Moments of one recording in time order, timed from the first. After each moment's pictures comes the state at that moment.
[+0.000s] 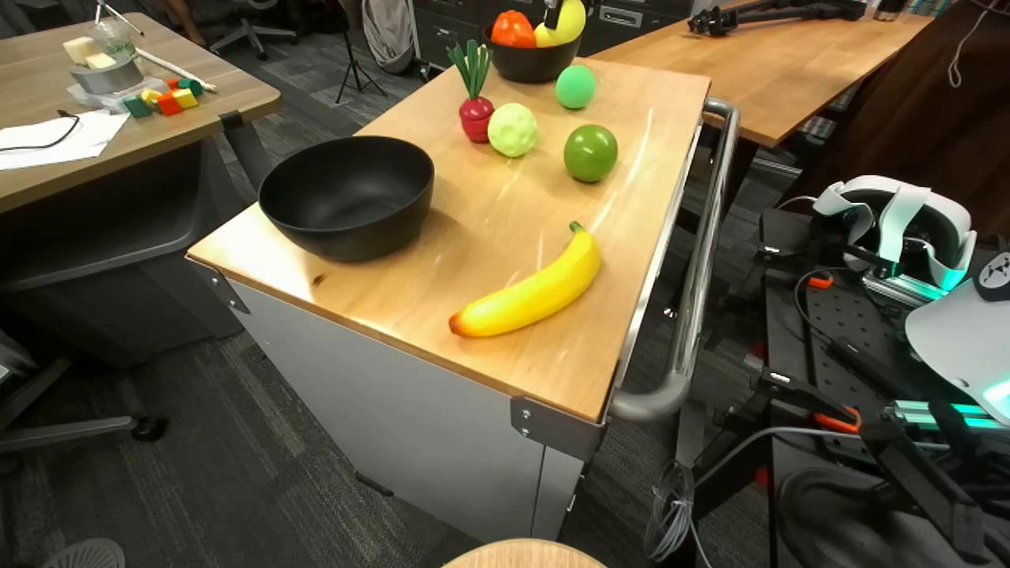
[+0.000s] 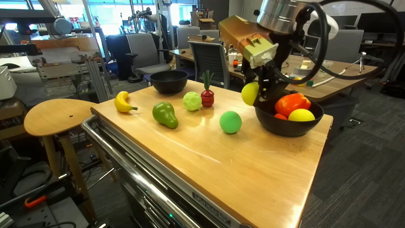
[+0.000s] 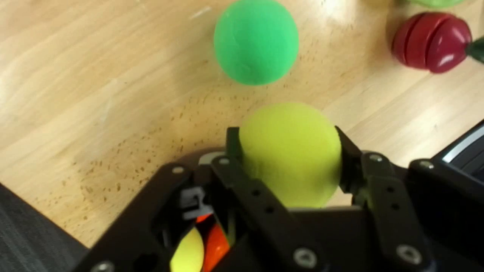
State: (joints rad) arm -0.33 0.31 -0.16 -1.81 0.38 2.09 -0.17
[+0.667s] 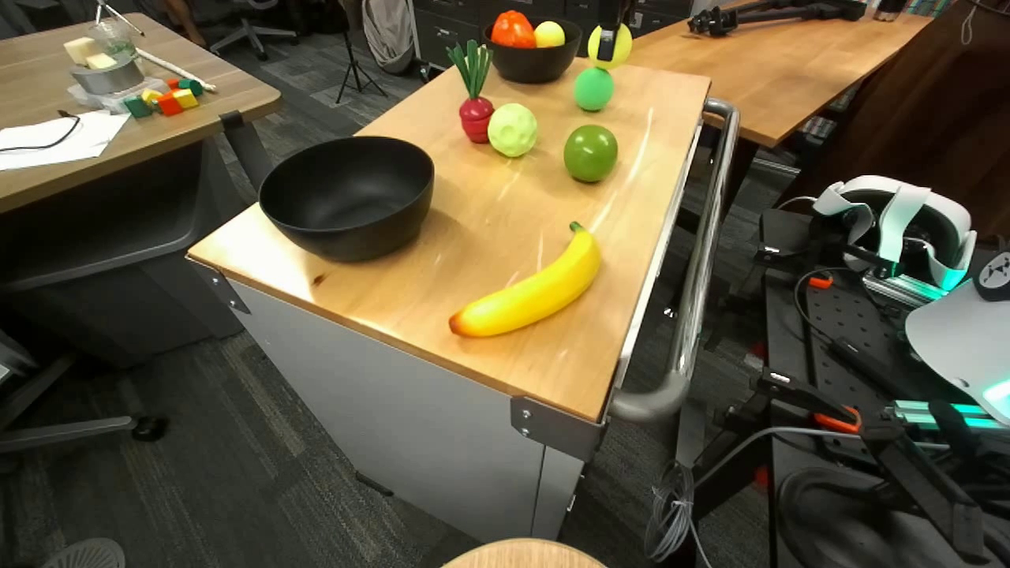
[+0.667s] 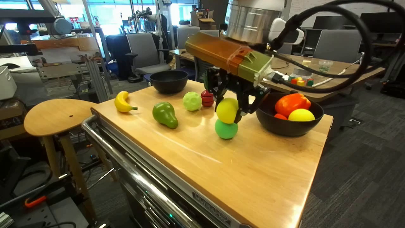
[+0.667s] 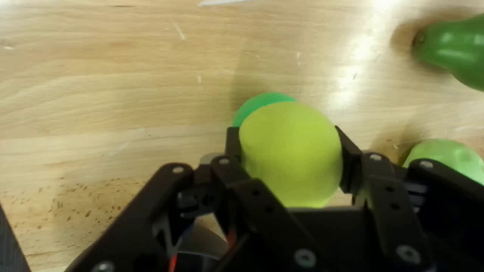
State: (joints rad) arm -0.32 0.15 -0.14 -2.08 0.20 2.15 -0.57
